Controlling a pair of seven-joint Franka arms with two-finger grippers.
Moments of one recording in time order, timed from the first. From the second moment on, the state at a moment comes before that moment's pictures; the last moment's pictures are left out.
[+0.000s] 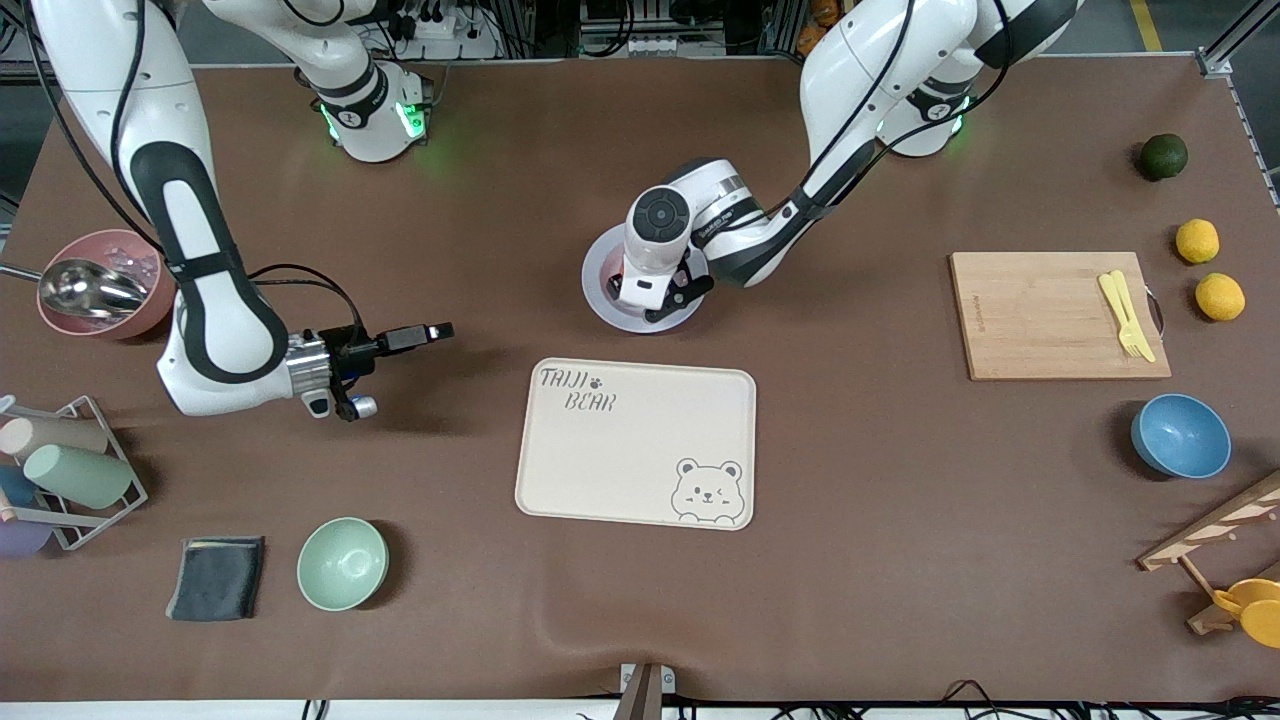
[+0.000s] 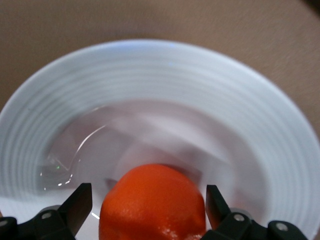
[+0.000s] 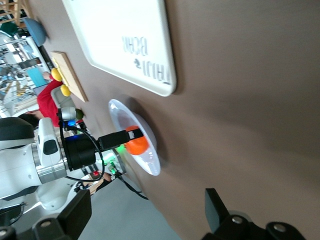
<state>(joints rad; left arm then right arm) -0.42 0.72 -0.55 -1.83 0.17 2.38 -1.56 0.07 0.51 -0.03 -1.94 0.97 1.68 -0.48</state>
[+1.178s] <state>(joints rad) -0.03 0.32 -0.54 -1.60 0.18 1.96 -1.11 0.37 0.51 -0.02 -2.11 1.28 1.97 -0.70</state>
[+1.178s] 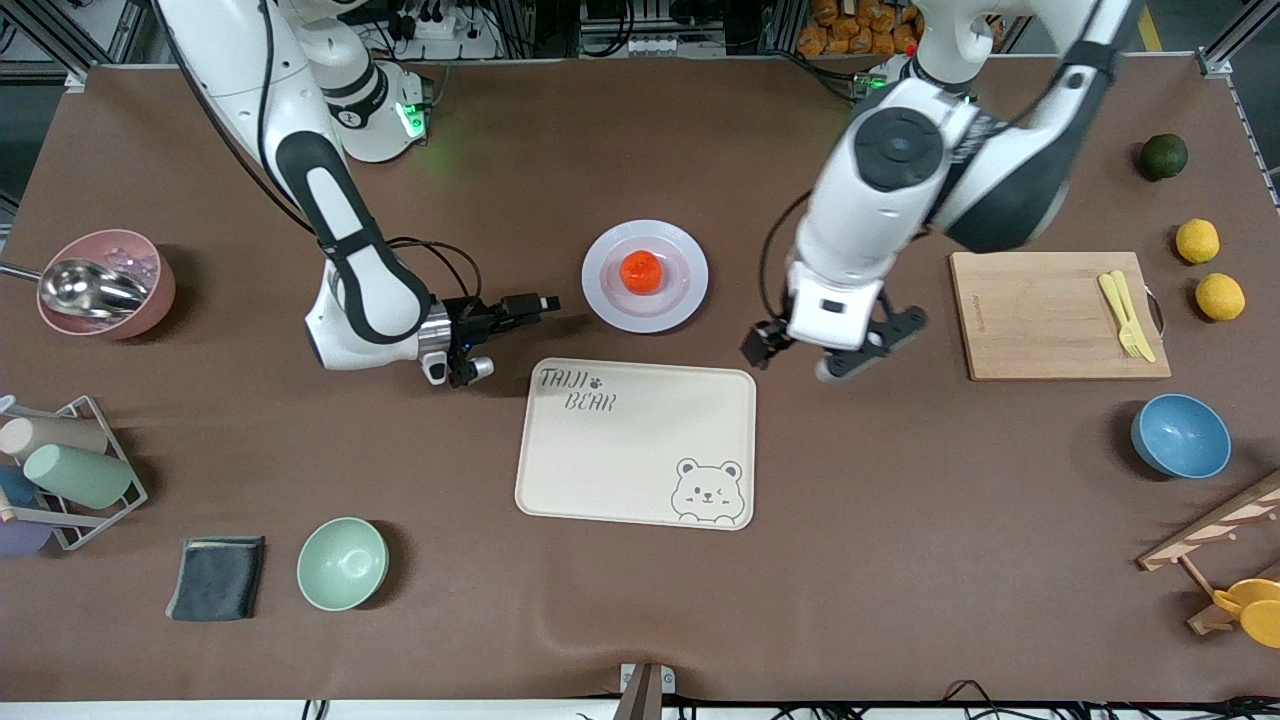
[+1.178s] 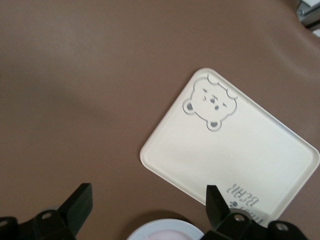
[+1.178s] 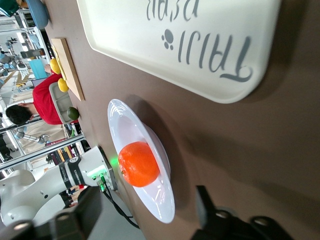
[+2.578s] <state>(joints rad) 0.11 0.15 -0.30 -1.47 0.07 1.64 -0.37 0.54 0.51 -0.02 -2.20 1.44 2.10 -0.80</state>
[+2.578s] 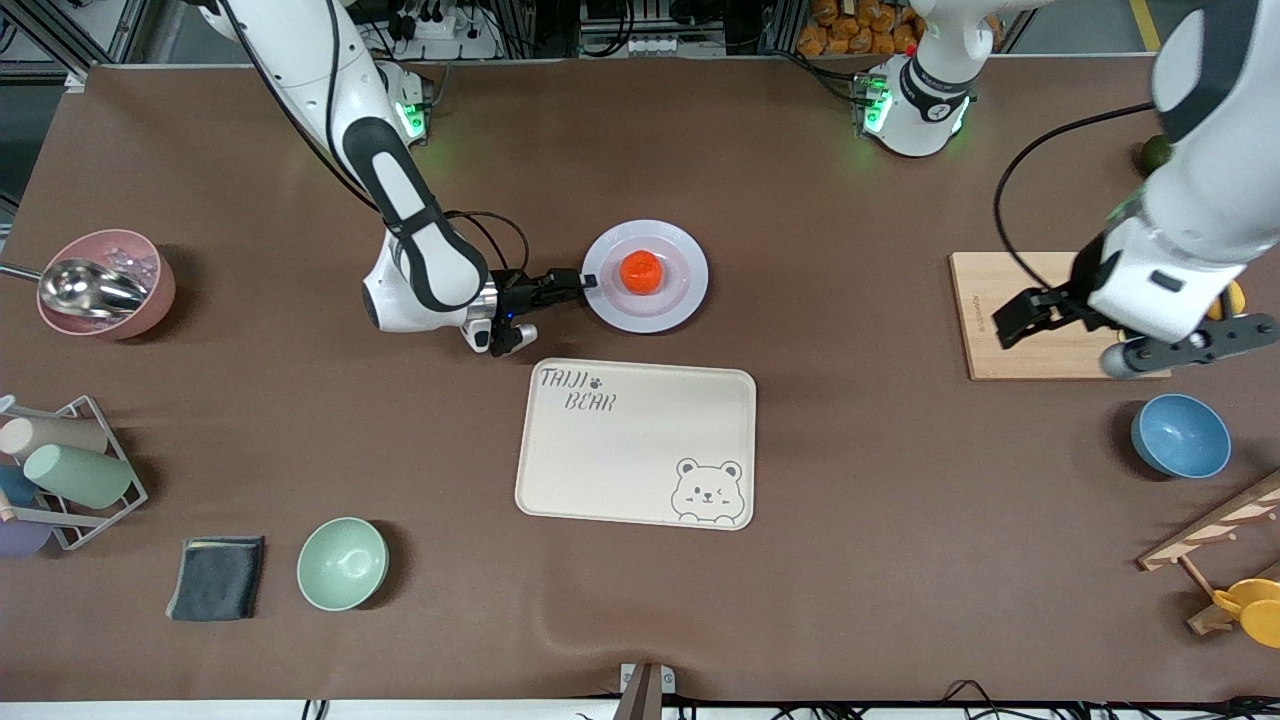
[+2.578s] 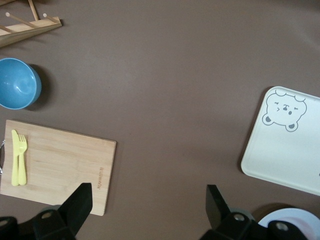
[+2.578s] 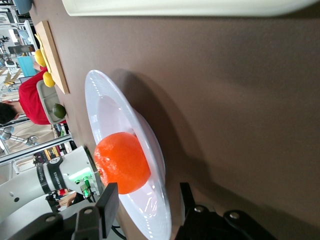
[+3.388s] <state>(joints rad) 0.02 0.06 -0.11 -1.49 0.03 1.54 -0.15 0.58 0.54 -0.02 -2.21 1.53 2.10 -0.85</state>
